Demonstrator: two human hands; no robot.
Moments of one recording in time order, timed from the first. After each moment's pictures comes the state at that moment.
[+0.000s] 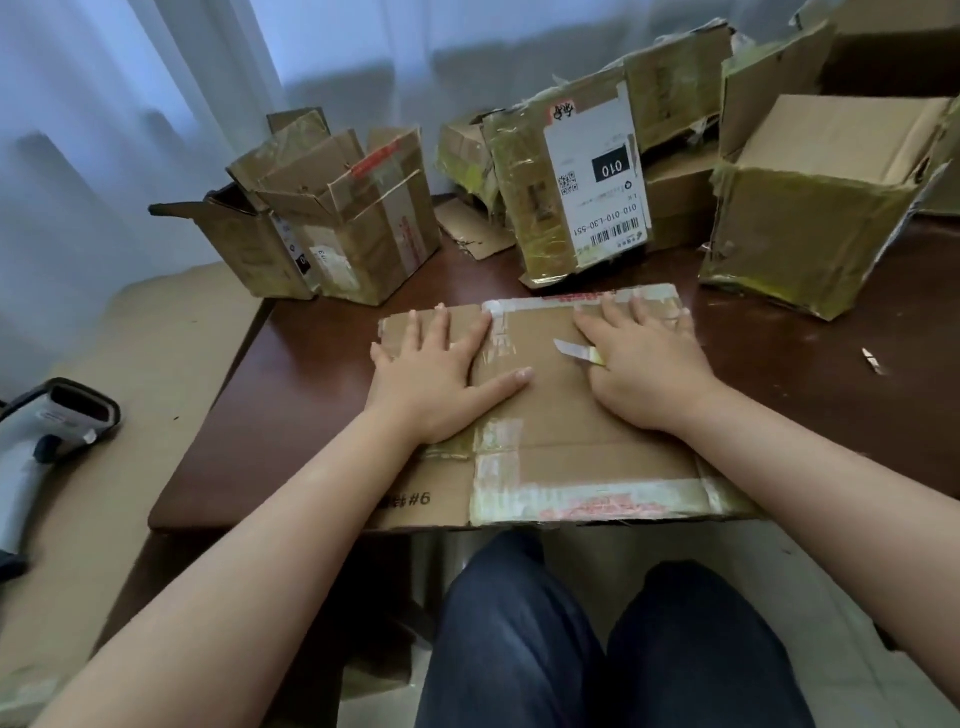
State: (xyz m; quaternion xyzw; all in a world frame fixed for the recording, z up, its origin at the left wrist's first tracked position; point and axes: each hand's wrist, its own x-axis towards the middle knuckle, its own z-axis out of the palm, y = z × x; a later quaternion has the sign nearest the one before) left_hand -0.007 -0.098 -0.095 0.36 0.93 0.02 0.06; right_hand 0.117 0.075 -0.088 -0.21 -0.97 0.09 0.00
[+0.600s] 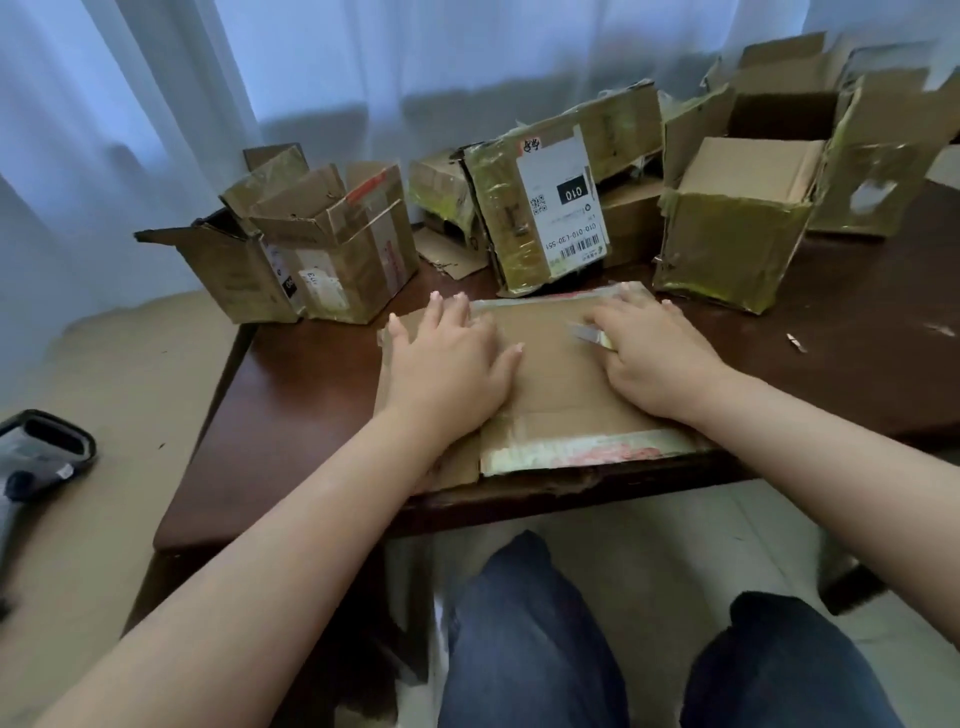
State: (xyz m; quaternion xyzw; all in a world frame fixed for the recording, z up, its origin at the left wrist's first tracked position) left_hand 0.025 -0.100 -0.058 0.44 0.89 0.06 -0.07; right_hand 0.147 0.054 -0.060 -0.24 -0.96 0.08 0.10
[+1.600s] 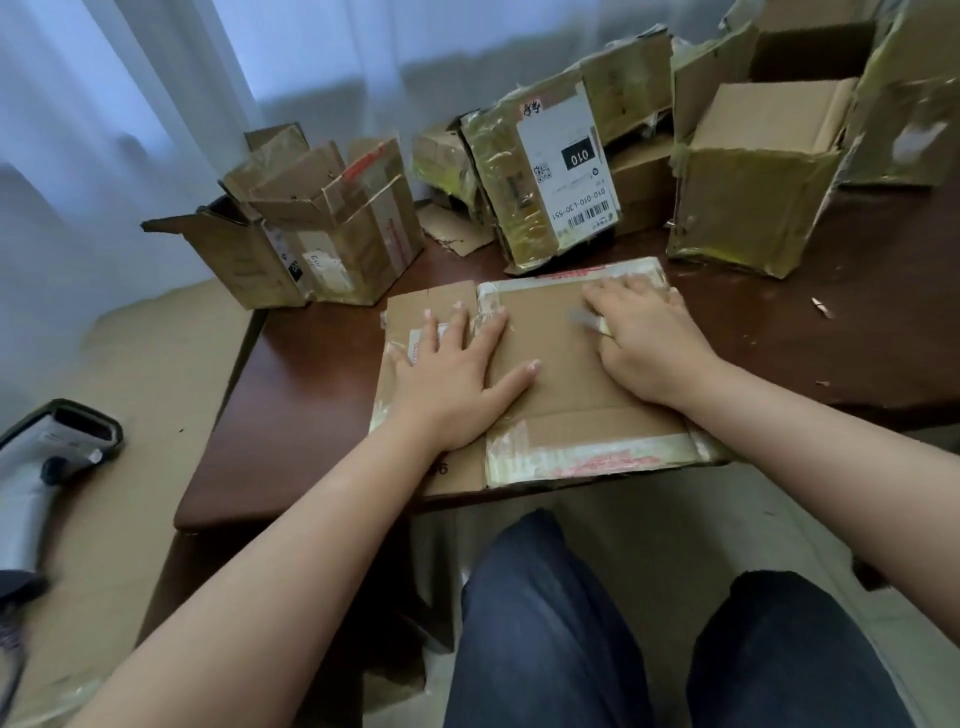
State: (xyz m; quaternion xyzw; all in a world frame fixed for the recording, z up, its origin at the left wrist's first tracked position) left_hand 0.020 -0.111 -0.094 0.43 0.90 0.06 0.03; right_hand 0.136 0.068 -0.099 -0.21 -0.96 0.11 0.16
